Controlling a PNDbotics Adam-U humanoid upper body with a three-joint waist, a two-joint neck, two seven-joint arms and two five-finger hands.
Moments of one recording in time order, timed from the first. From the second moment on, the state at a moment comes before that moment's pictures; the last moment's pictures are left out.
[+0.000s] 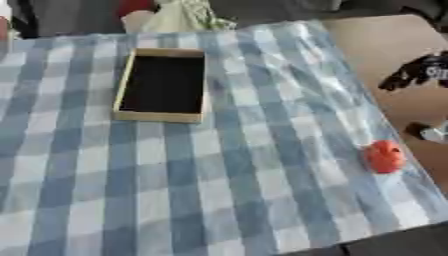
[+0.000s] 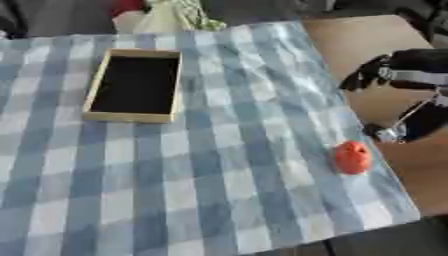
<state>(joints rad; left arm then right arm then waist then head) -0.27 0.54 0.11 -1.99 -0.17 -0.17 0.52 -0.33 -1.09 0.12 -1.89 0.39 0.01 0.73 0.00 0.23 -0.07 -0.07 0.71</state>
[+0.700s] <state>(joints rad) -0.27 0.54 0.11 -1.99 -0.17 -0.16 0.52 -0.31 -1.07 0.14 -1.87 0.39 0.01 0.74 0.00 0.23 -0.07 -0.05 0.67</state>
